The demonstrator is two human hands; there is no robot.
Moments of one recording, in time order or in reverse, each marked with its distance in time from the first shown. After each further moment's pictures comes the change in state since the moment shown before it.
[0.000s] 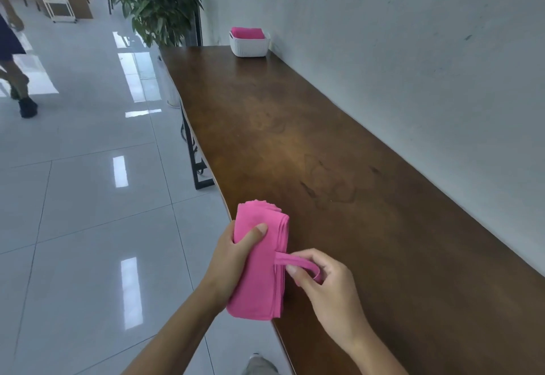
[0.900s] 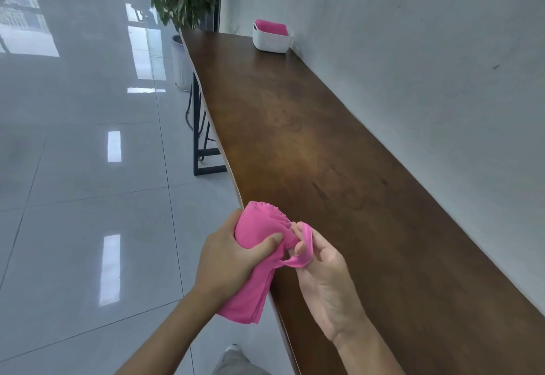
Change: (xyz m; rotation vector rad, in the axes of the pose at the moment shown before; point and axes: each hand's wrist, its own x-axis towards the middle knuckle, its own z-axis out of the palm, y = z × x) left_hand -0.016 -0.008 -0.028 0.456 0.255 0.277; right_hand 0.014 -0.042 0.029 0.793 -0.173 0.195
